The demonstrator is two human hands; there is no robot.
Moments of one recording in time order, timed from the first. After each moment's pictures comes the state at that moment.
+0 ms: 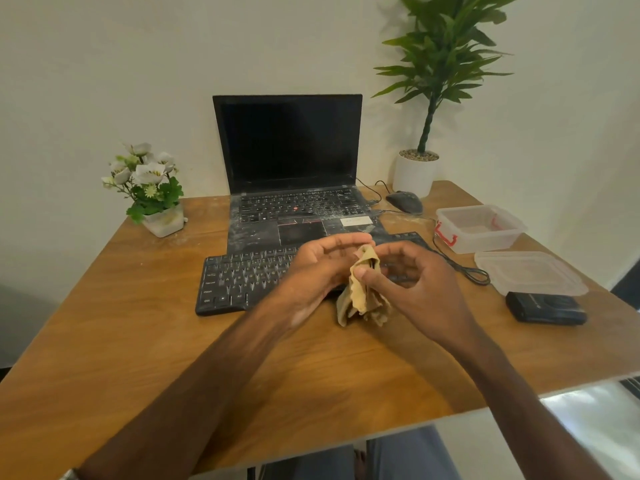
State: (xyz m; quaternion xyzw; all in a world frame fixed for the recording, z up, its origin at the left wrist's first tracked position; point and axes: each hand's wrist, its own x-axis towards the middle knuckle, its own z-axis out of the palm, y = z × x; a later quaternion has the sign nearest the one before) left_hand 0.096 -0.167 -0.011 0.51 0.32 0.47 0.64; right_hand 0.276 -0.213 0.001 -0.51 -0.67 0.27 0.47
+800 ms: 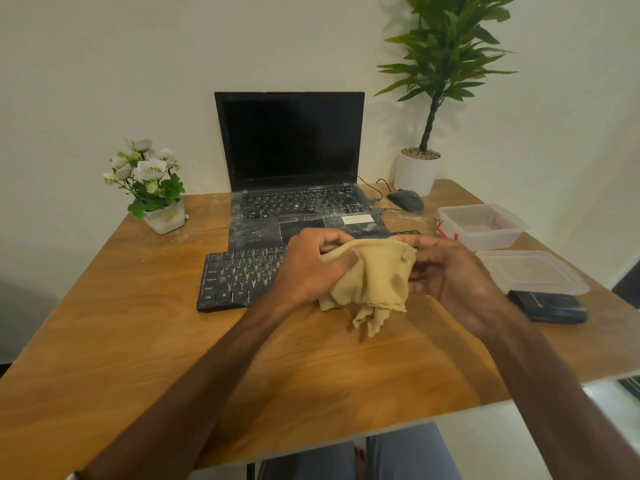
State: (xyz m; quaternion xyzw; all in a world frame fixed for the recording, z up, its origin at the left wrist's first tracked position) left_hand 0.088 -0.160 -0.005 0.69 0.47 0.44 0.32; right_hand 0.306 -0.193 0.015 -0.47 -0.50 0.55 0.47
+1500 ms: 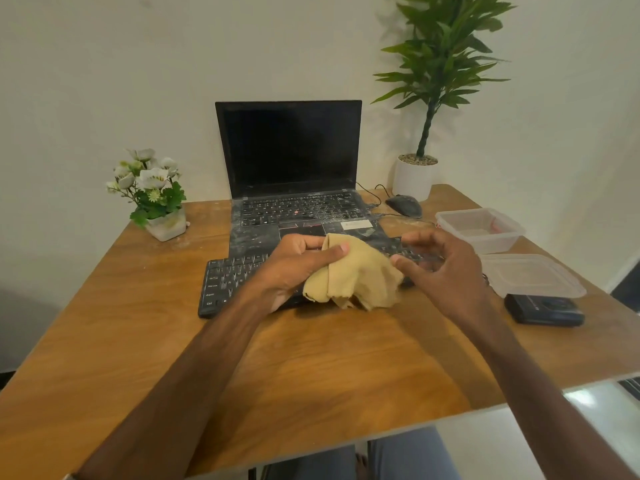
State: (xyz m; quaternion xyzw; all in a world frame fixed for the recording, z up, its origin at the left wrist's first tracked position) left_hand 0.066 -0.153 0.004 0.53 0.44 0.40 0.60; right_hand 0.309 -0.190 0.002 -0.58 -0.62 0.19 0.49
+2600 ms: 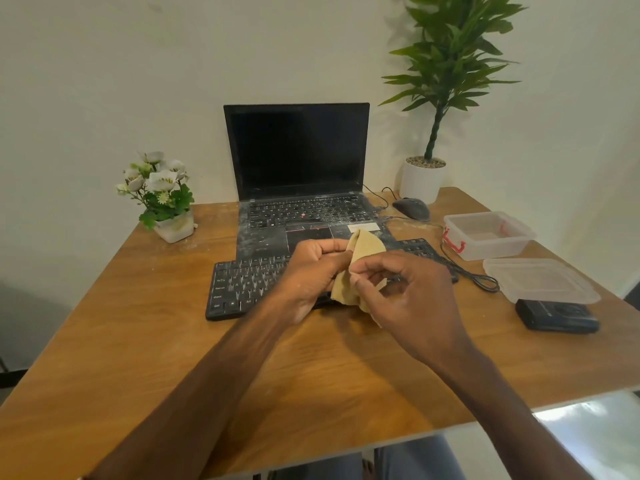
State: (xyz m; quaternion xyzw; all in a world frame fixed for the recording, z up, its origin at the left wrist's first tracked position) left_hand 0.084 -0.160 -0.001 0.52 0.42 0.46 0.59; right_hand 0.244 -0.225 0.011 -0.46 -0.72 0.12 0.50
